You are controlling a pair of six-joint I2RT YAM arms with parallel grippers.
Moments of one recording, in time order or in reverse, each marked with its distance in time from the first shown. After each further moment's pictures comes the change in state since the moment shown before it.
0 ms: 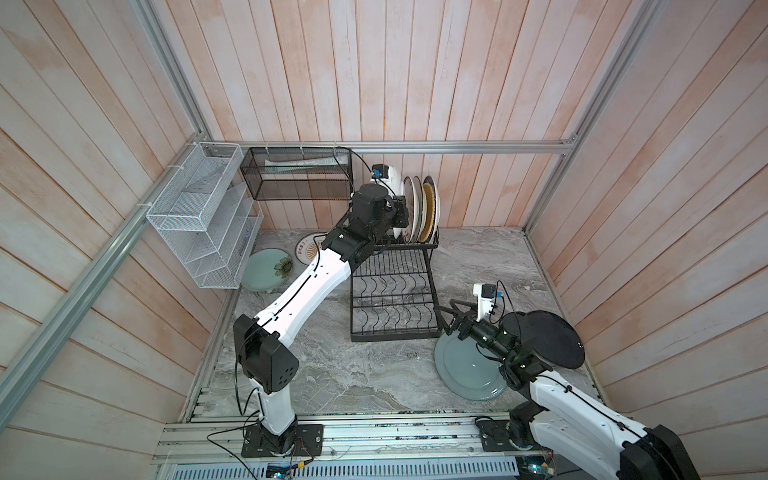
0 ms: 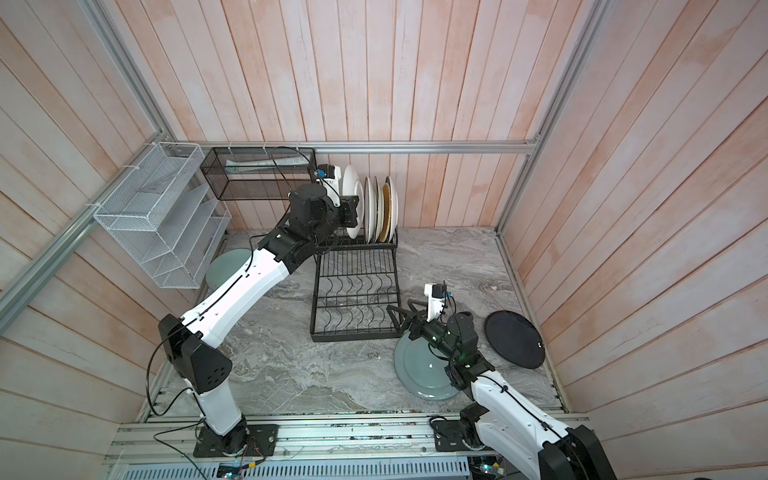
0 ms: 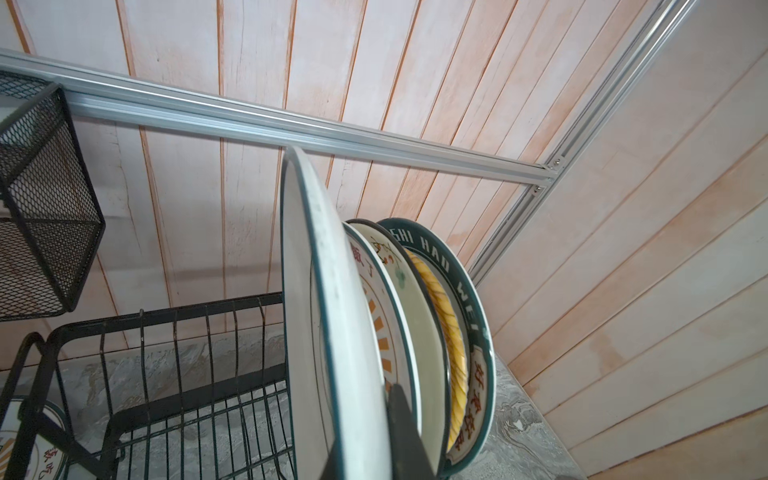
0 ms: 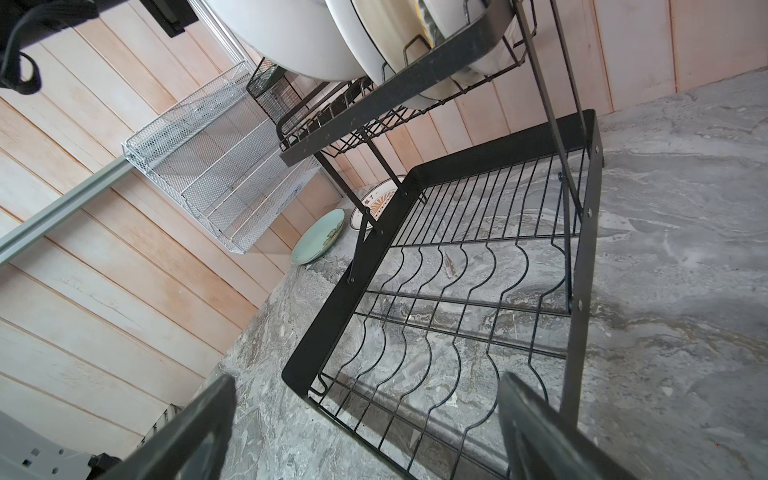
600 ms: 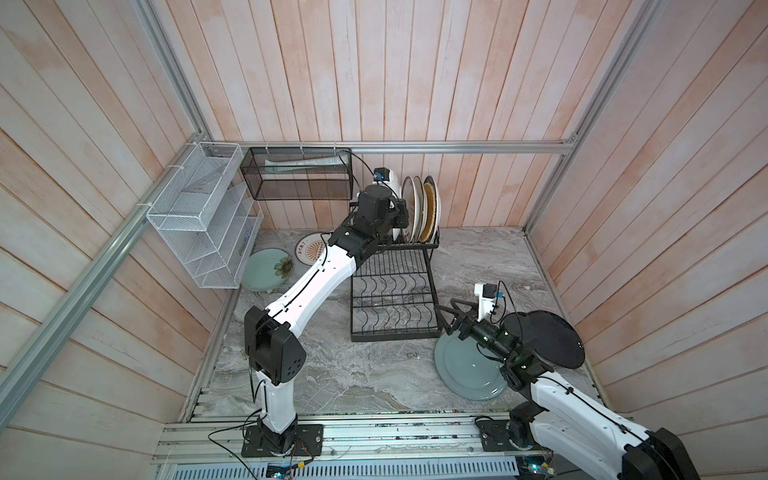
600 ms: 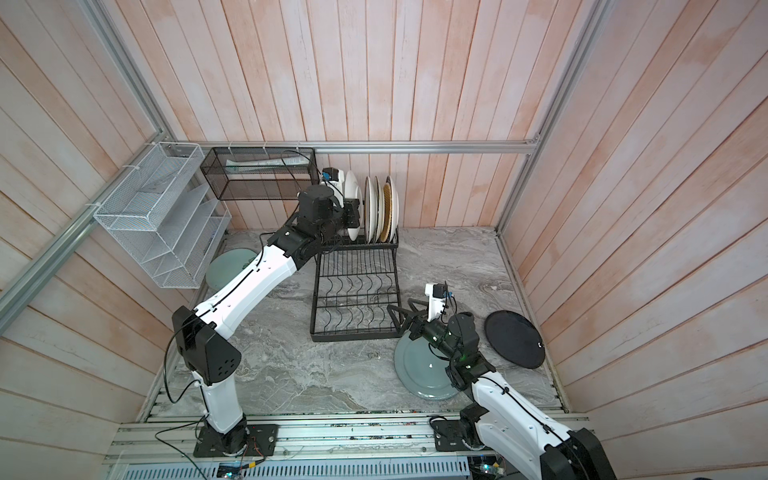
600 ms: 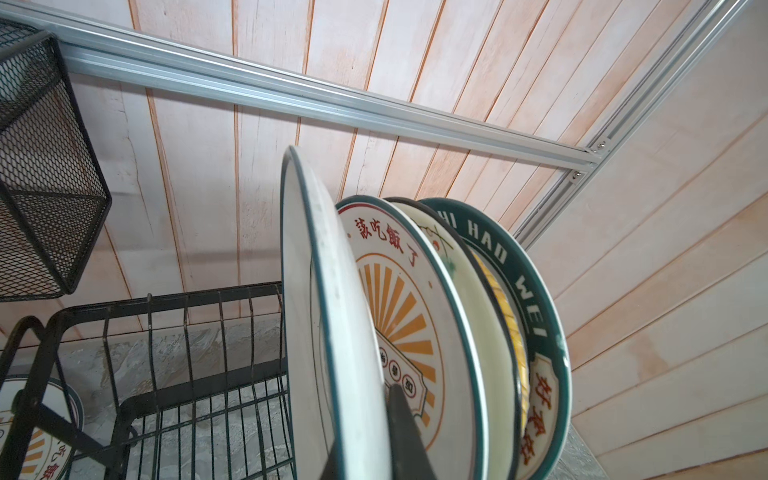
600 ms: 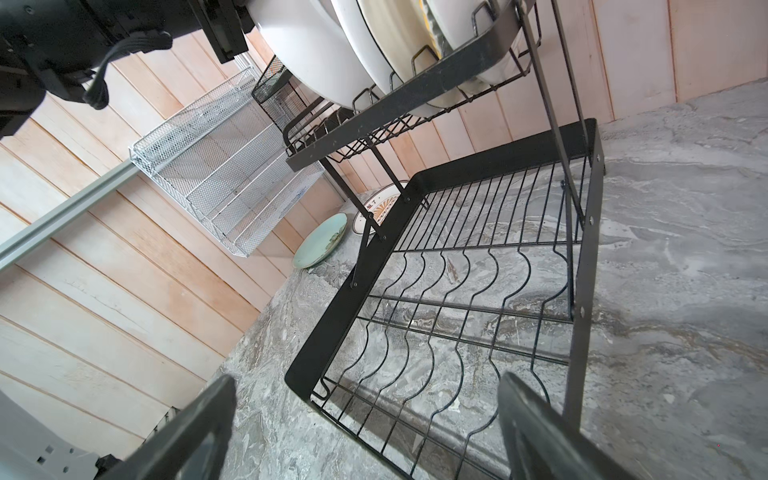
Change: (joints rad) left arm 0.012 0.063 0.027 -0.009 -0.021 -0.008; right arm 0.001 -0.018 0.000 0.000 0.003 0.000
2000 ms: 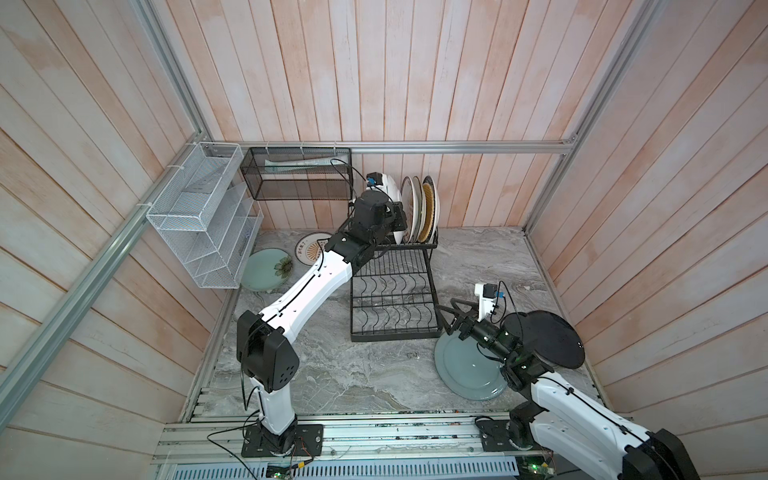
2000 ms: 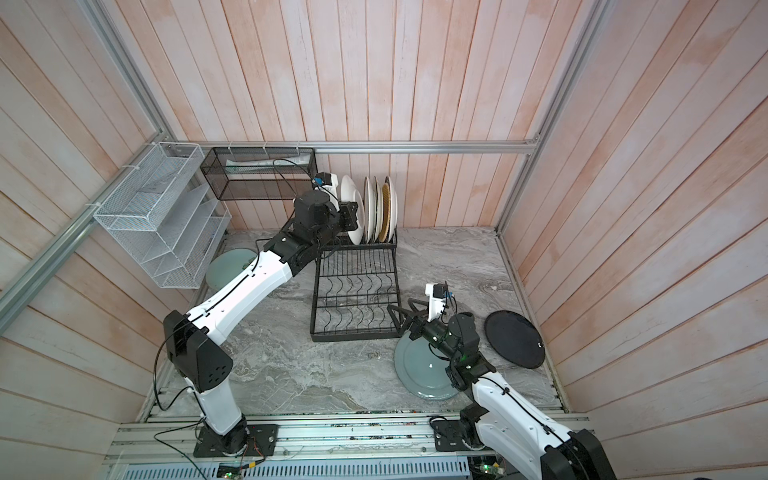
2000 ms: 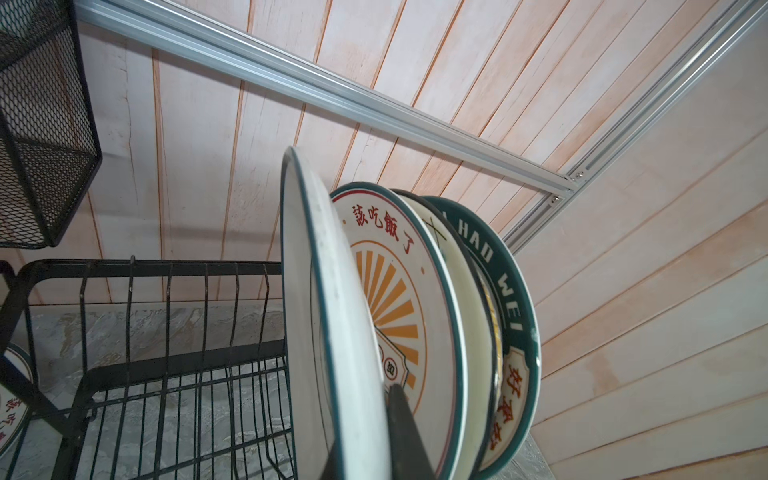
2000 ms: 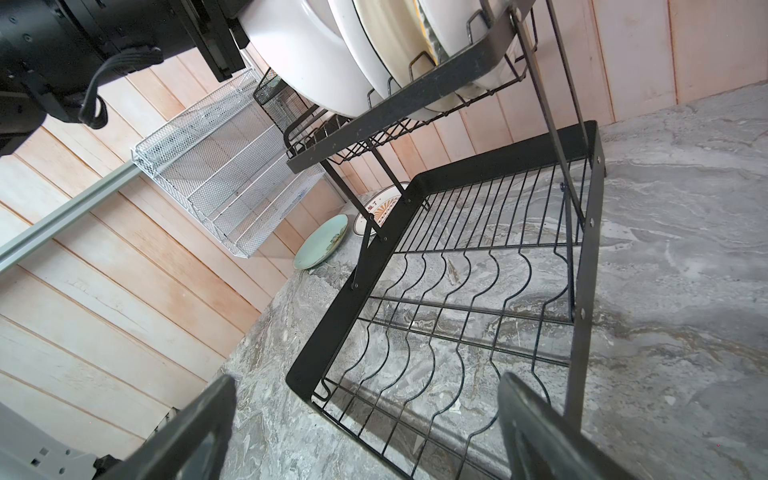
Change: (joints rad) left arm 0.002 -0.066 -0.113 0.069 0.007 -0.112; right arm 0.000 -0.003 0.000 -0.001 0.000 0.001
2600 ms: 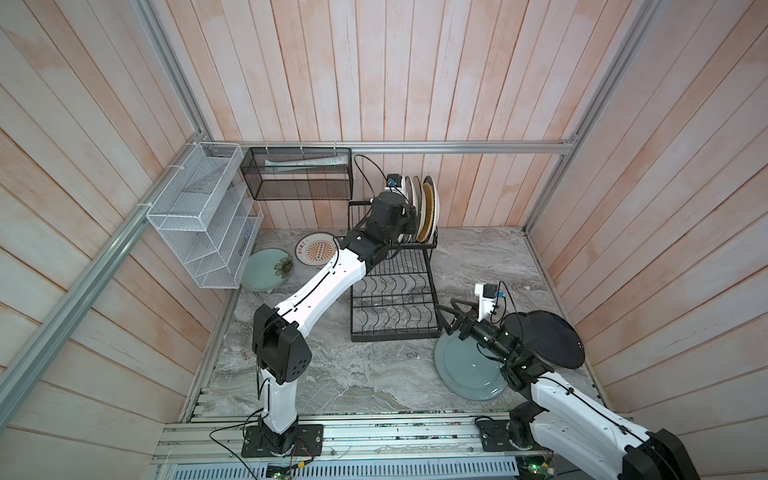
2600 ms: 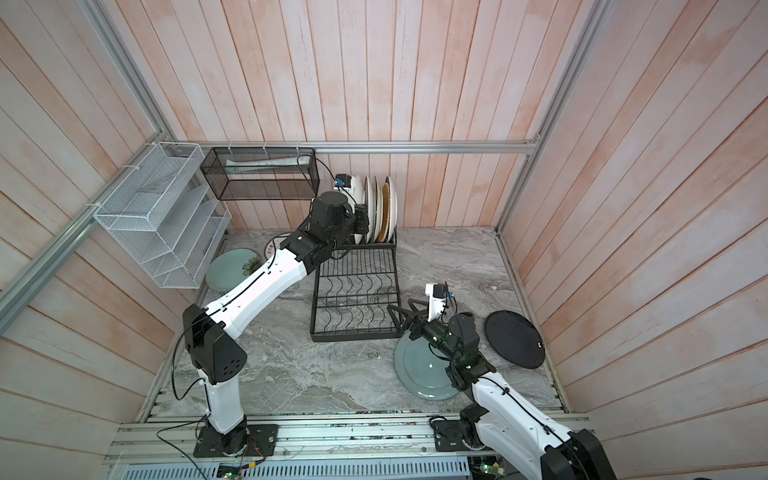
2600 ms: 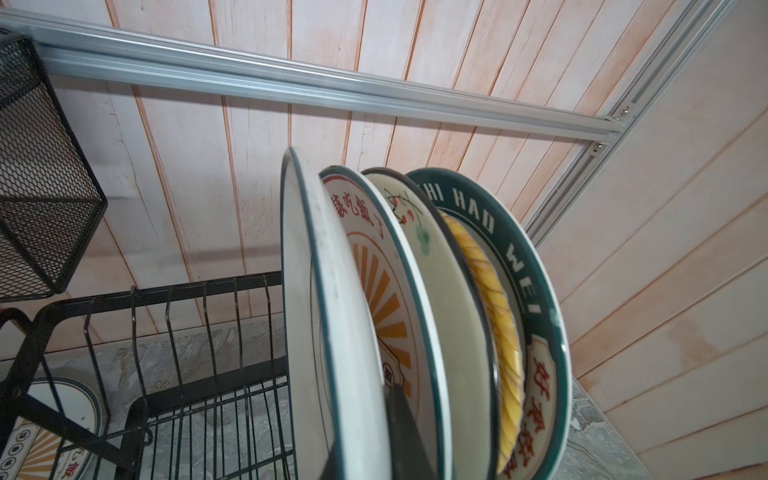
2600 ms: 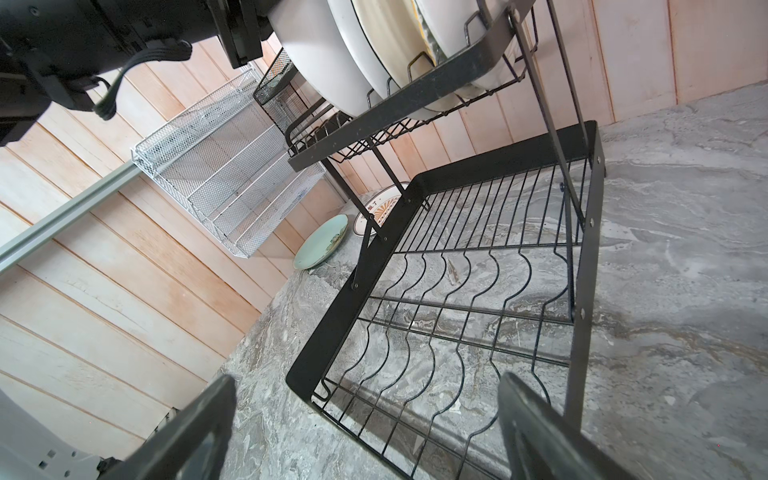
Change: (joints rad) left arm -0.060 0.104 0.119 -0.059 -0.120 0.196; right arm 0.000 0.000 0.000 0.000 0.000 0.000
